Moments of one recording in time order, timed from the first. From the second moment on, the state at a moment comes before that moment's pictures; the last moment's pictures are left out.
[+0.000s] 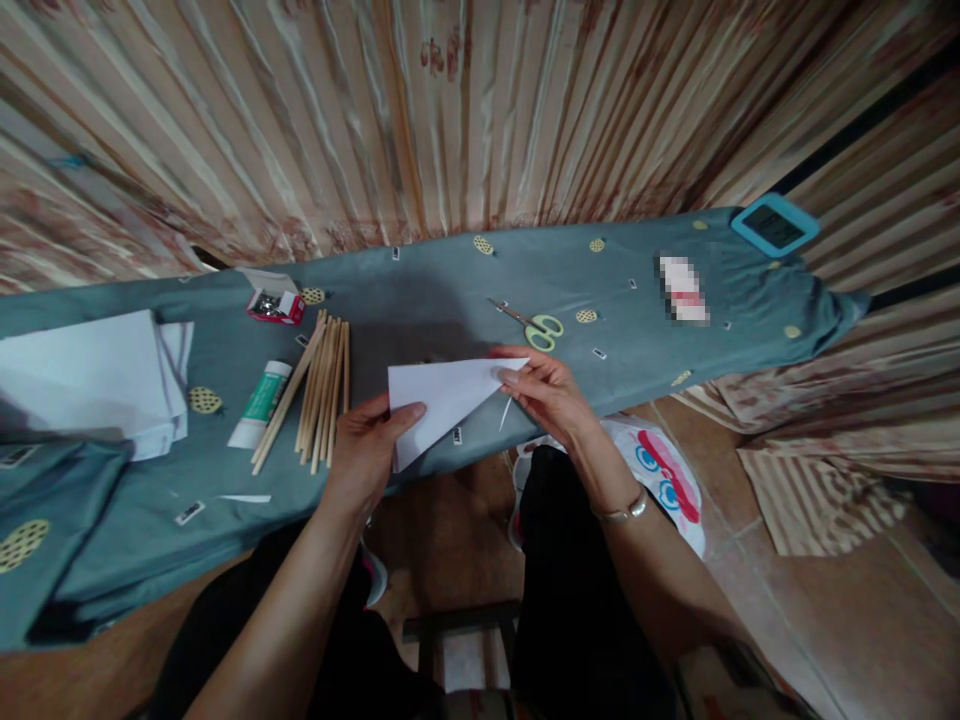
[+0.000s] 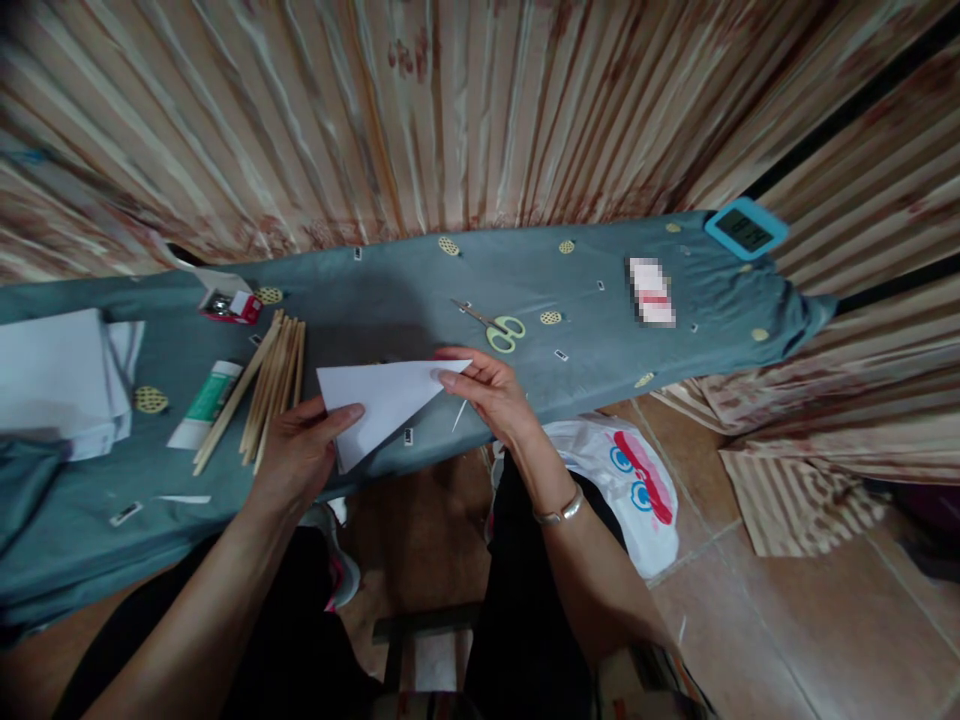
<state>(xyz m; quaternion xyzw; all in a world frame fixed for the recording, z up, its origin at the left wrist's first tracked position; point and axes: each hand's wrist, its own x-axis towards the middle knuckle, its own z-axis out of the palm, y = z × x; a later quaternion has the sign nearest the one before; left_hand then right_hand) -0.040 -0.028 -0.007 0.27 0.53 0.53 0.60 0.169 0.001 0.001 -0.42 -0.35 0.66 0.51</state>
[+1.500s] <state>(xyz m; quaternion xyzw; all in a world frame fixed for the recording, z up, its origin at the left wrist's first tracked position) -0.040 -0.036 -0.008 0.43 0.61 0.48 0.47 0.199 0.022 -0.022 -0.65 -0.64 0.13 0.39</state>
